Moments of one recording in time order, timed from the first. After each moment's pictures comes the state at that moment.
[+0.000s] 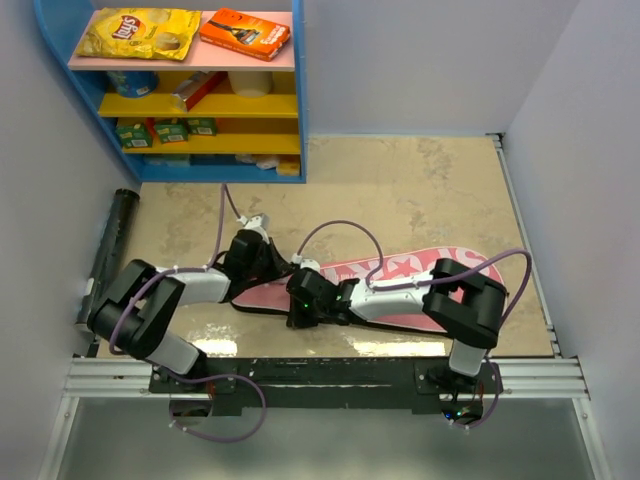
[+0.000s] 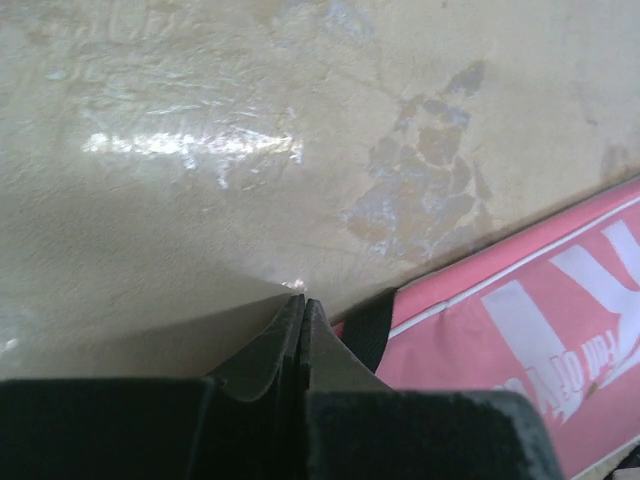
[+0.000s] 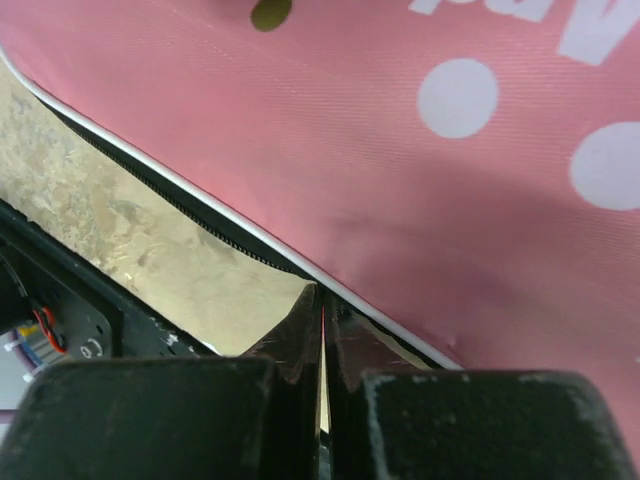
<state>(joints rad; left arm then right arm) -0.49 1.53 0.46 0.42 0.10 -0.70 1.18 1.79 0.95 -0.06 0.05 0.96</state>
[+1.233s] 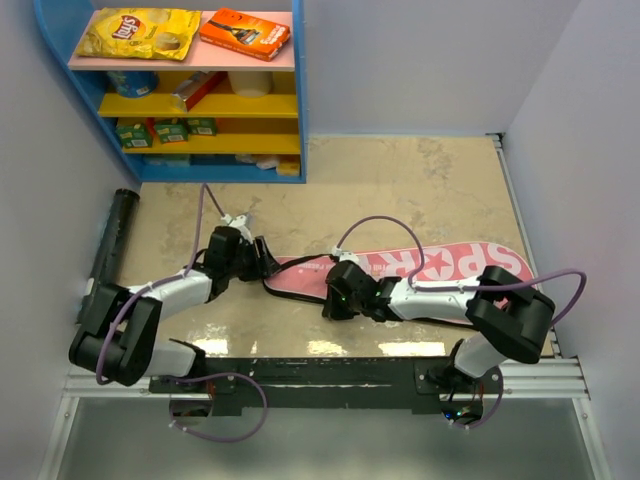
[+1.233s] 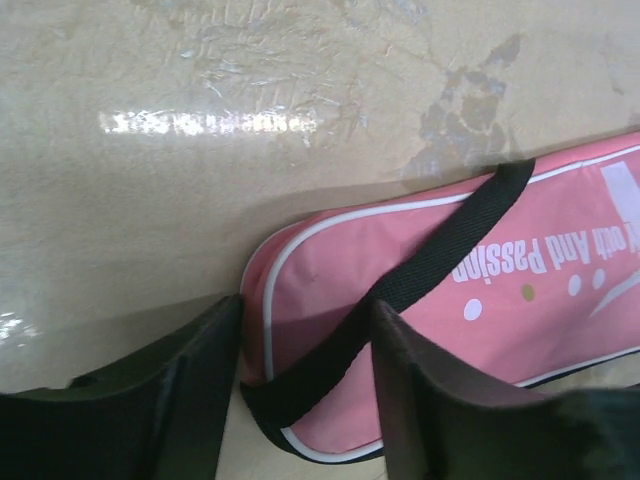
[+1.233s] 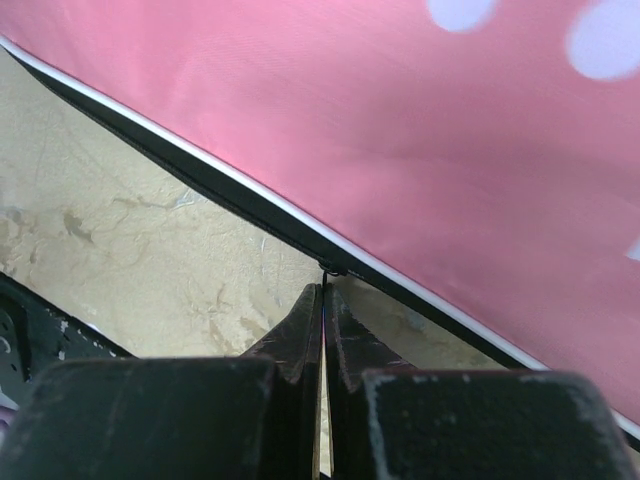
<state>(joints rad) -0.34 1.34 0.46 0.14 0.21 -0.55 1.03 1.54 0.68 -0.05 0.07 0.87</state>
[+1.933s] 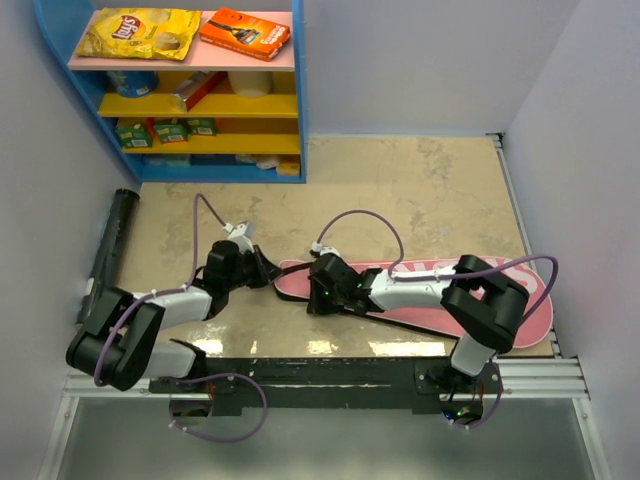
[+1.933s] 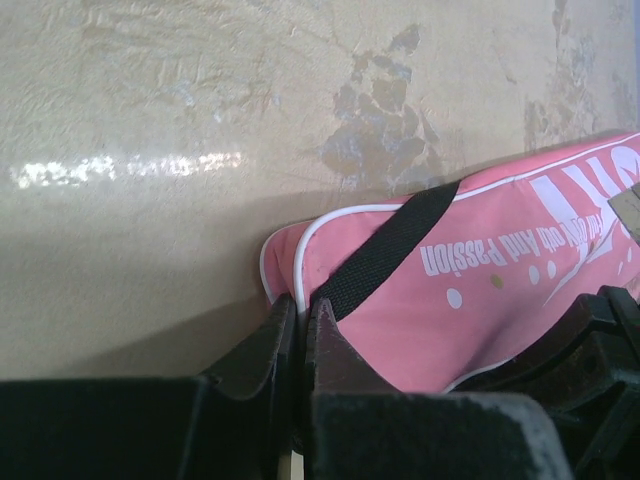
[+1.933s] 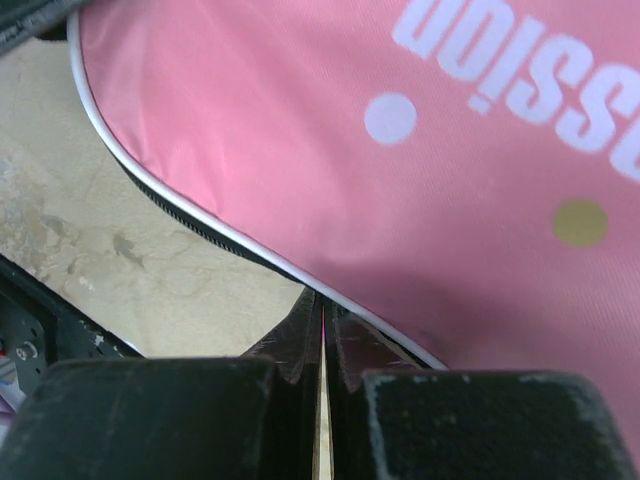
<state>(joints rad) -0.39 1.34 0.30 0.47 0.30 -0.64 1.03 1.68 0.82 -0.05 0.02 0.82</state>
